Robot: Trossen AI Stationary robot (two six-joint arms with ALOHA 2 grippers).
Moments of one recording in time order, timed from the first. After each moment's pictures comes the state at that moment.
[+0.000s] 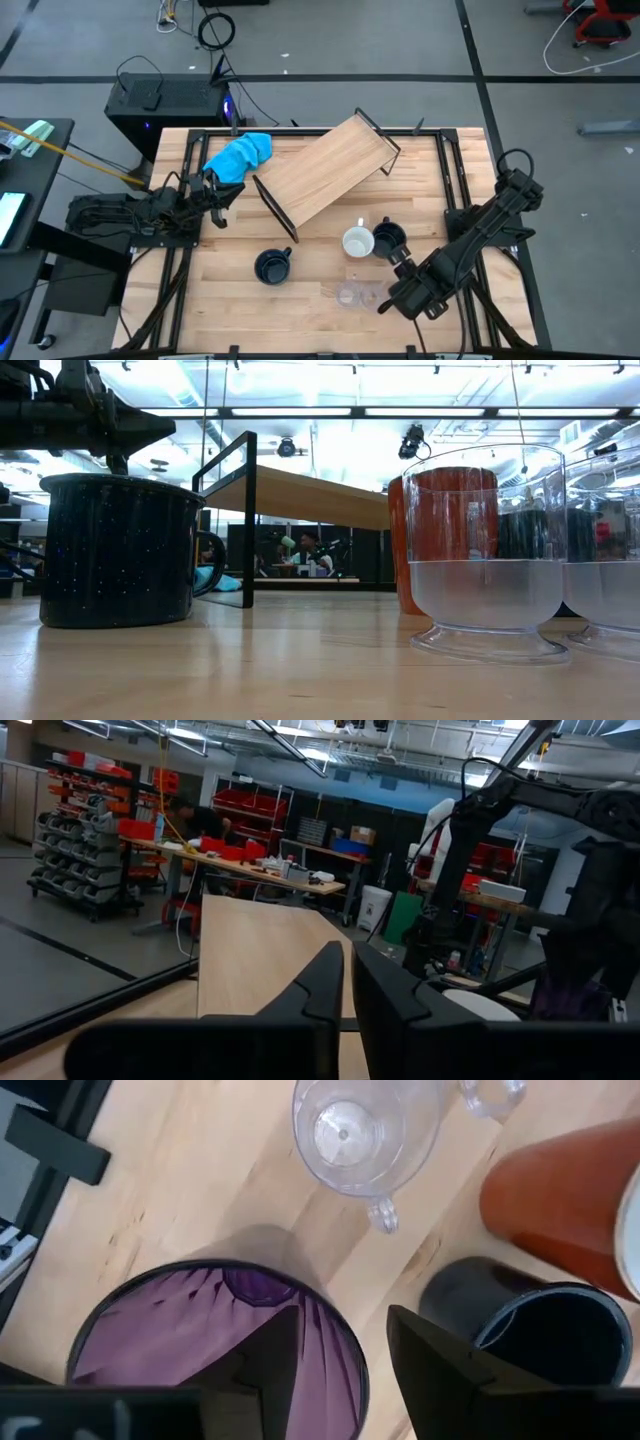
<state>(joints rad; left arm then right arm) -0.03 0.09 0.01 0.30 -0.41 -0.17 0.73 1.66 1.43 -1.28 0.08 0.18</state>
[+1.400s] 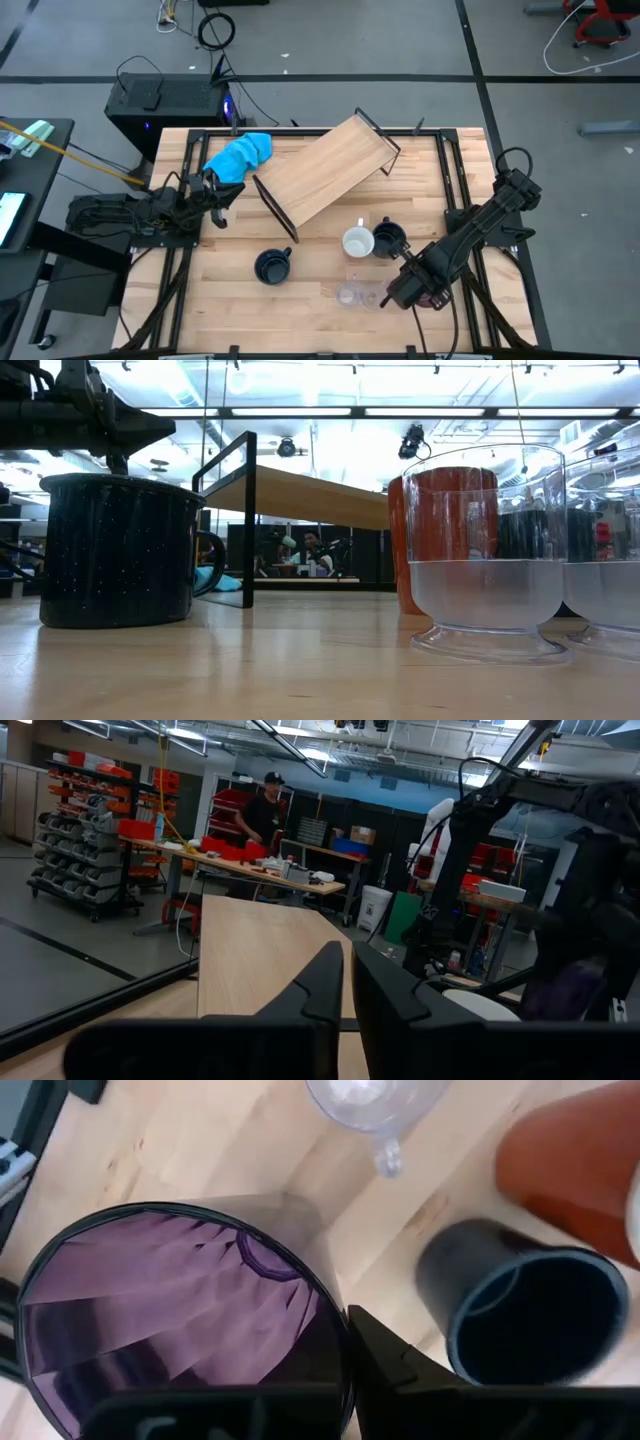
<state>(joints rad) -0.03 0.09 0.01 0.30 -0.41 -0.17 0.67 1.66 1.49 -1.44 0.00 0.05</state>
